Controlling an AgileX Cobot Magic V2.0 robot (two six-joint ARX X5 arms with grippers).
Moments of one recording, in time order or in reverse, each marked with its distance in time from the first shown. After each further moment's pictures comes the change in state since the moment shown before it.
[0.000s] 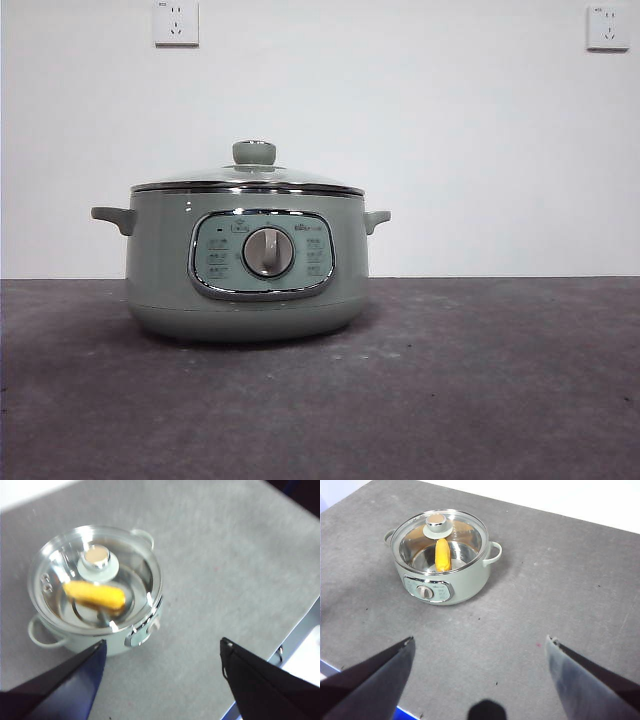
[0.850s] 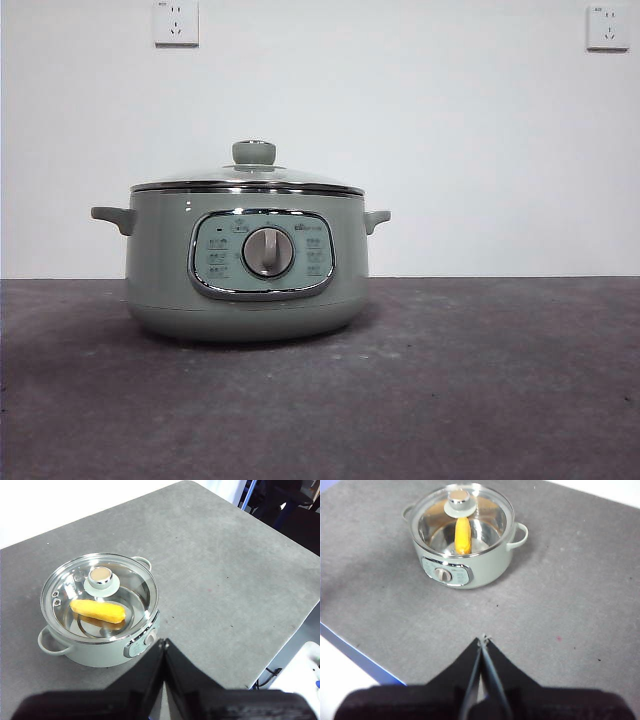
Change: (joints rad) left arm 0.000 -0.105 0.000 0.000 0.000 -0.026; right arm 0.000 0.097 0.000 0.000 -0.090 -0.026
